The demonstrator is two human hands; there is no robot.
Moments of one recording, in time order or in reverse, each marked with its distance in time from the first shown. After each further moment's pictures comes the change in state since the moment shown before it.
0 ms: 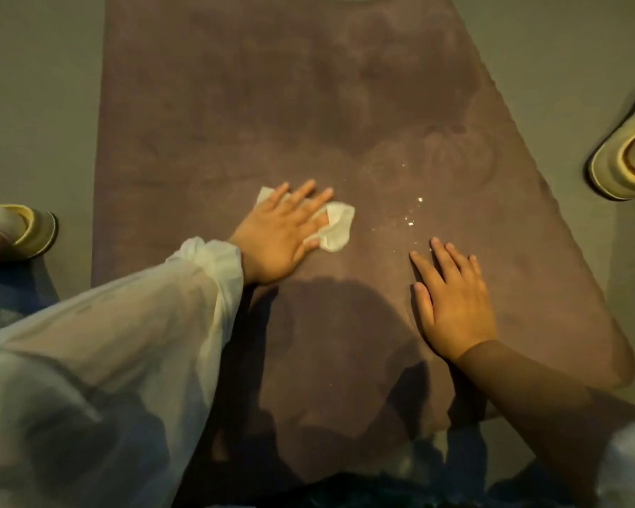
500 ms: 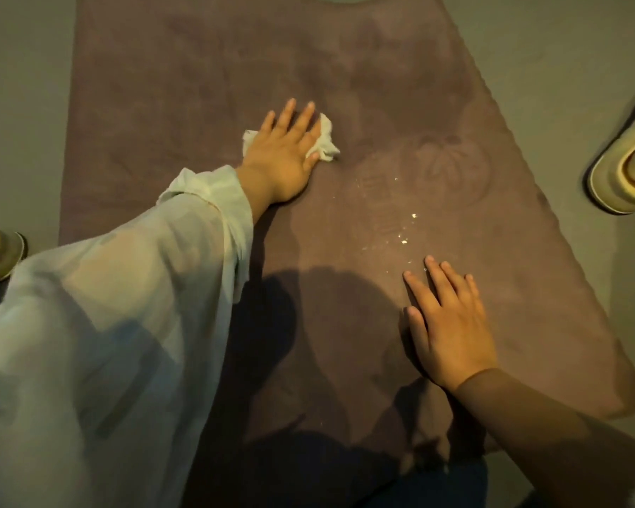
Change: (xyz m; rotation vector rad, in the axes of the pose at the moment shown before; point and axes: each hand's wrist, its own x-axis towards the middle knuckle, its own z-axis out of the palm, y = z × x) left_hand 0.115 -0.060 -0.010 -0.078 -0.096 -0.333; right_hand 0.003 0.000 -0.001 -0.027 -0.016 -0.004
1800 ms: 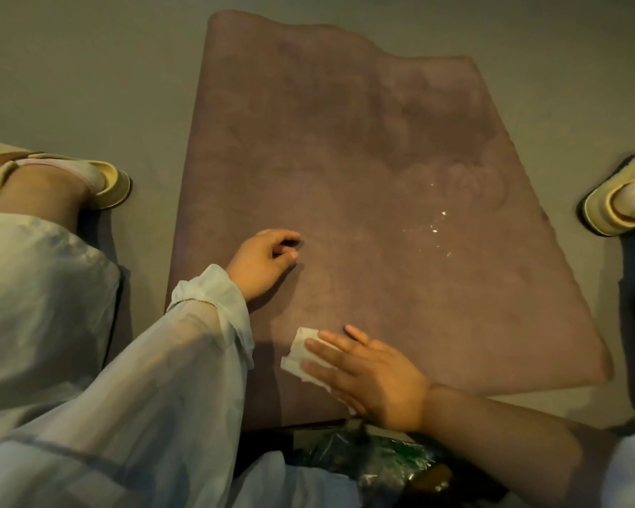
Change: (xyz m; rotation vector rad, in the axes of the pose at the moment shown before) left_hand -0.247 0.005 0.007 -0.889 0.131 -0.320; right_hand -0.084 -0.106 0.002 -0.091 -0.096 -1.018
